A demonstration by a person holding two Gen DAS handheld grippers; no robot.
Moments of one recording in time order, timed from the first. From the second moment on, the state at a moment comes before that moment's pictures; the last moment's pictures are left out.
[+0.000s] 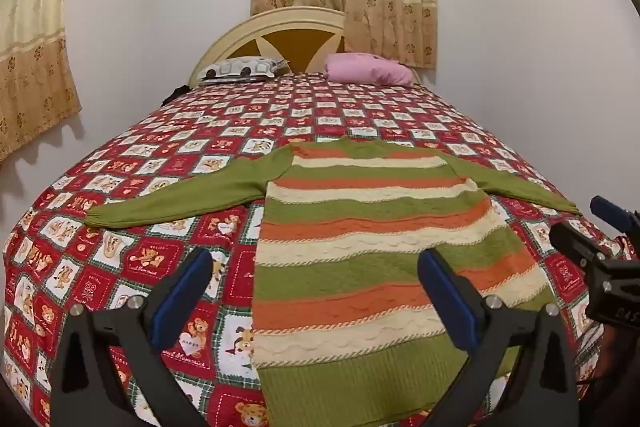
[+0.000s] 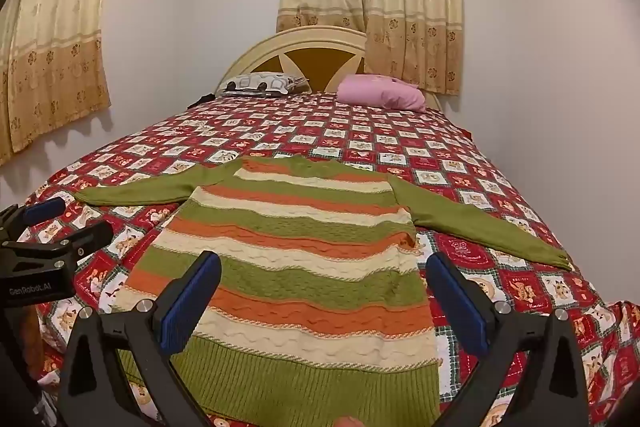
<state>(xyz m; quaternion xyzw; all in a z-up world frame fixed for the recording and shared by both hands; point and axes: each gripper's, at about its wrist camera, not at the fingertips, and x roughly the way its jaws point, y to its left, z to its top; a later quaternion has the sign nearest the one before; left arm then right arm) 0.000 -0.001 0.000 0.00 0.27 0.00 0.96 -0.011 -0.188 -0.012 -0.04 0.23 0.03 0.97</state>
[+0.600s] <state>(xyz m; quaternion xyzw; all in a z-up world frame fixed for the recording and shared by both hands) 0.004 0.004 -0.003 -0.01 0.28 0.00 0.96 -0.010 -0.186 -0.017 -0.05 0.23 0.02 0.97</state>
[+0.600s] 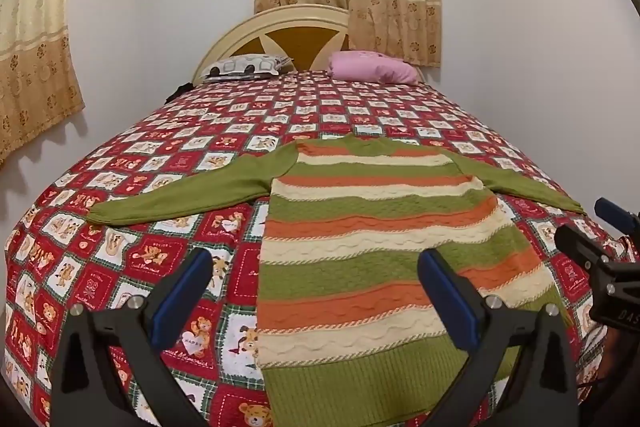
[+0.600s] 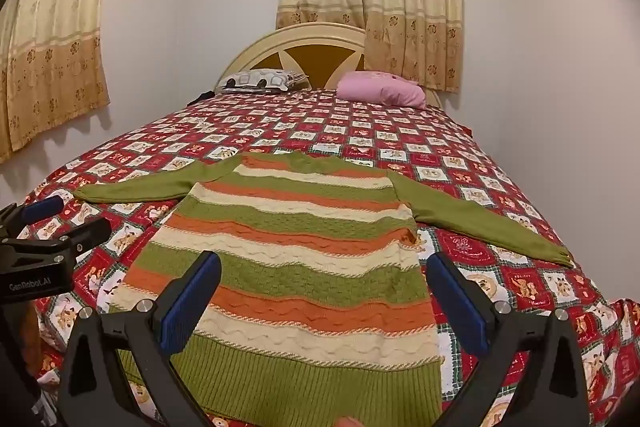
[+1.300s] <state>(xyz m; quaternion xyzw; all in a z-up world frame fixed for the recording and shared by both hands) 0.004 0.010 -0.010 -0.01 0.28 0.01 0.96 -0.010 -0.188 -0.019 -0.05 0.23 0.02 0.97</state>
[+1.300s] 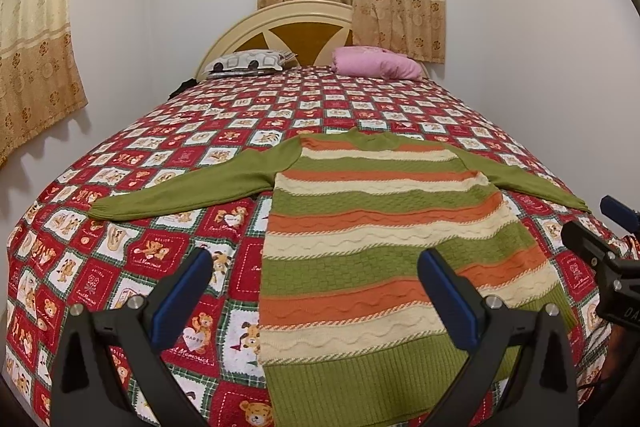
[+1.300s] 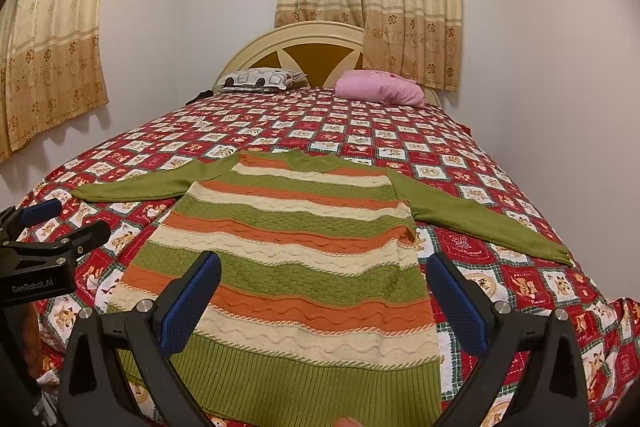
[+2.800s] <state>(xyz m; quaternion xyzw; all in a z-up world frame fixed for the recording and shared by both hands) 0.004 0.011 -0.010 0.00 0.28 0.01 0.96 -0.009 -0.186 -0.023 -0.05 0.24 0.02 0.97</state>
